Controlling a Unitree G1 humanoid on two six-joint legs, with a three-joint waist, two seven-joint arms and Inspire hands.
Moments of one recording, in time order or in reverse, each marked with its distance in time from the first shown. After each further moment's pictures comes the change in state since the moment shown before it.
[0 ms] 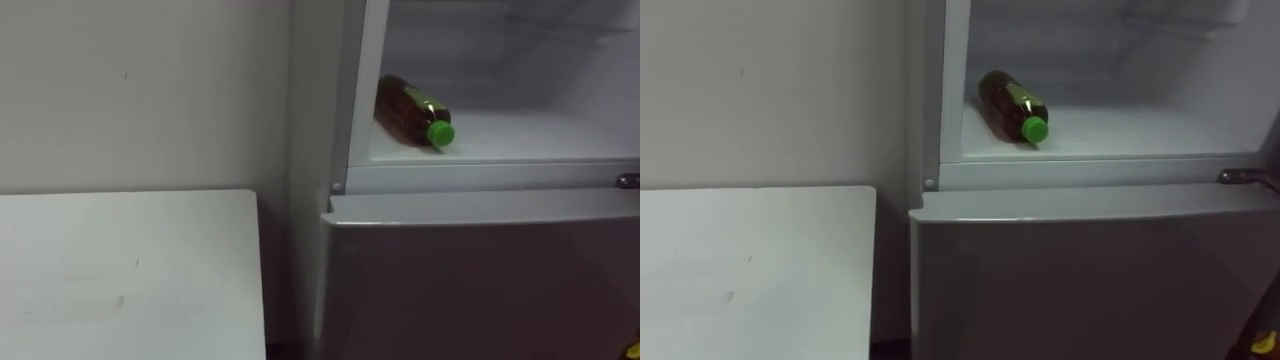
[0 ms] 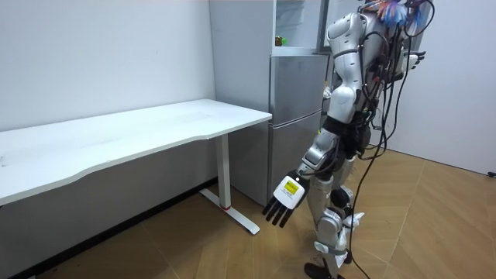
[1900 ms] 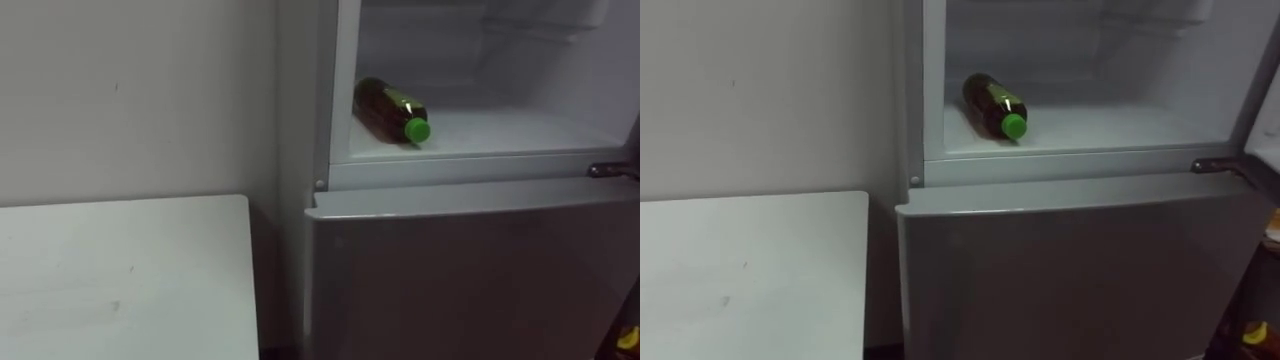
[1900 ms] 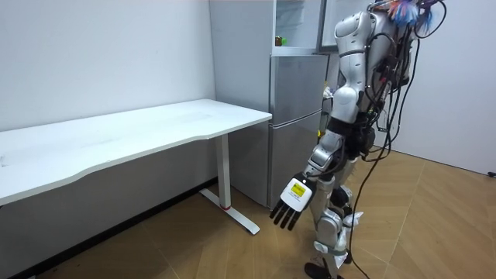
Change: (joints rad) left arm -0.071 -0.030 -0.009 0.153 0.008 -0.028 0.010; right arm 0.032 0.108 0.302 -0.351 -0.115 0.104 -0.015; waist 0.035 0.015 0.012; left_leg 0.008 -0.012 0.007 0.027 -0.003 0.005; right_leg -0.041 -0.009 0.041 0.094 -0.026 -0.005
